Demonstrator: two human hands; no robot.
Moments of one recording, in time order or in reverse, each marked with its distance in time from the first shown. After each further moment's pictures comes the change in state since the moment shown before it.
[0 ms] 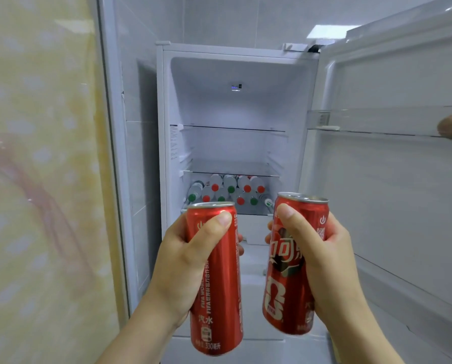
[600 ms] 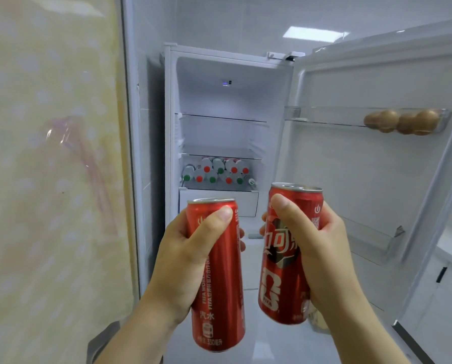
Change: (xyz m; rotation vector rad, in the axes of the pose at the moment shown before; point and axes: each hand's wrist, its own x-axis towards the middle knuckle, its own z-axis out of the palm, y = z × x) left_hand -0.153 0.069 -0.047 -0.064 -0.122 -0.033; right_hand -0.164 -0.090 0.030 -0.071 0.034 -0.025
